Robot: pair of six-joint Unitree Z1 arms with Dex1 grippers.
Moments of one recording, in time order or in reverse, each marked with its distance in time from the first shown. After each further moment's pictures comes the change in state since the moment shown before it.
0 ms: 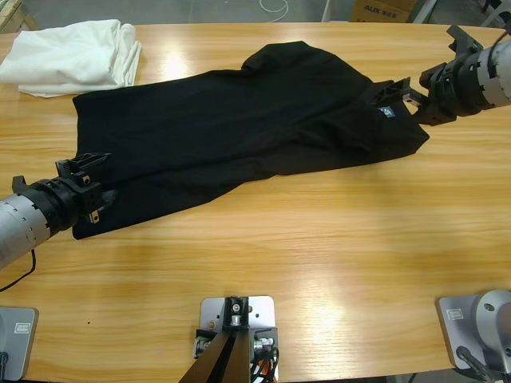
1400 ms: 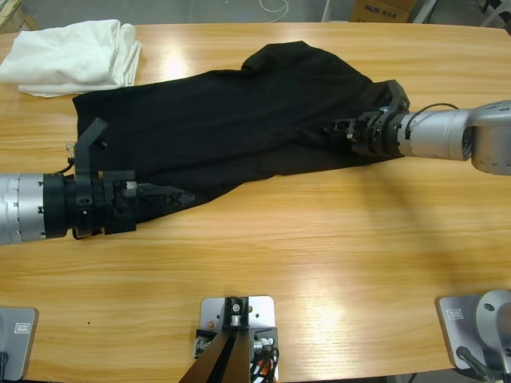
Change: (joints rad) arm 0 0.210 -0.069 -0.189 0.060 -0.848 1.400; arm 1 0.022 0.304 0.474 -1.036 0.081 0.081
